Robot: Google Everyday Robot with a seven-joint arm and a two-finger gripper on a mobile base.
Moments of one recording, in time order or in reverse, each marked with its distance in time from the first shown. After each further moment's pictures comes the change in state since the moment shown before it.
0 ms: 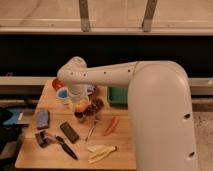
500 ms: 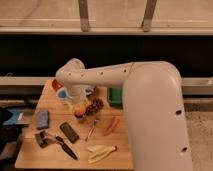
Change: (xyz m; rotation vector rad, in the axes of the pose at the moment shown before) arm 0.007 0.007 0.009 -0.009 0.053 -0.016
